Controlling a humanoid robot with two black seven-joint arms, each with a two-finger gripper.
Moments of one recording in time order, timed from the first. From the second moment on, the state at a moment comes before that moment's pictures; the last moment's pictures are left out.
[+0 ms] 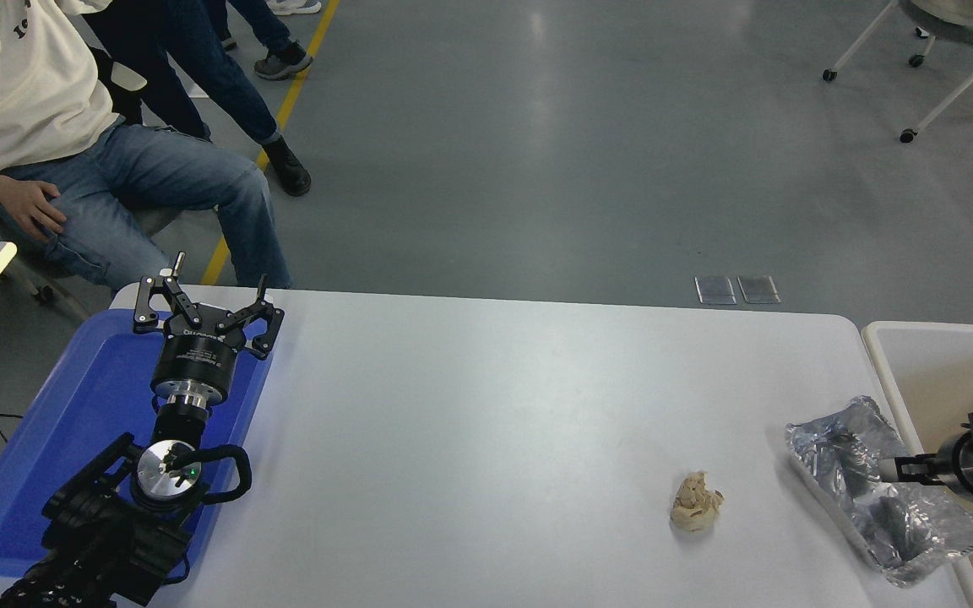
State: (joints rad) left arm -0.51 0.13 -1.12 -0.54 -0.09 -0.62 -0.36; right arm 1.00 -0.64 -0.75 0.81 -0.89 0.10 -0.17
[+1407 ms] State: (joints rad) left arm -0.51 0.13 -1.12 -0.54 -0.09 -0.62 -0.36; right arm 0.92 -0.63 -0.71 0.84 -0.59 0.02 -0.16
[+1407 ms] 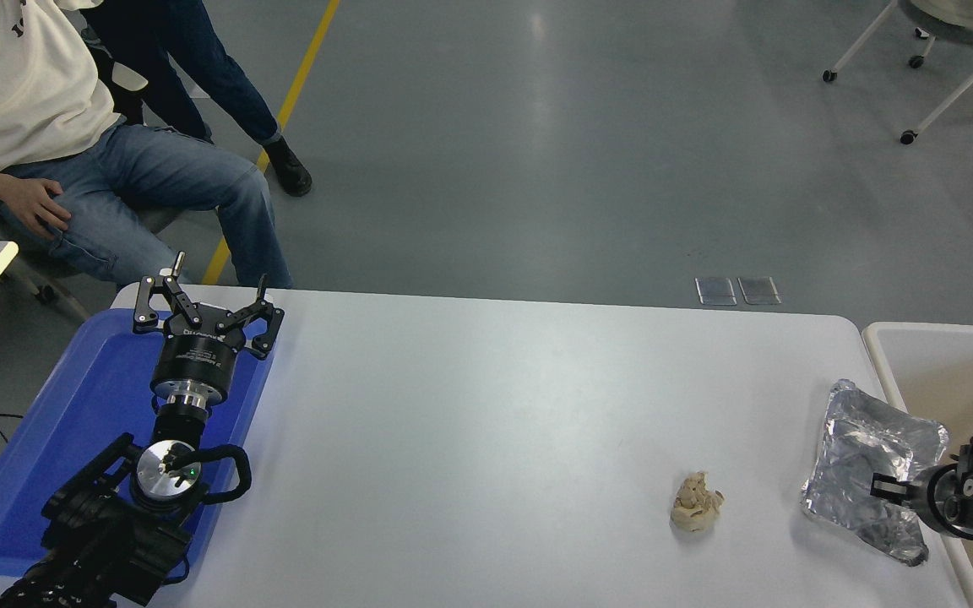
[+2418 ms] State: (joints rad) left arm -0.51 0.13 -1.12 -0.54 -0.09 -0.62 -0.36; right arm 1.56 -0.81 -1.06 1.27 -0.58 0.21 -0.16
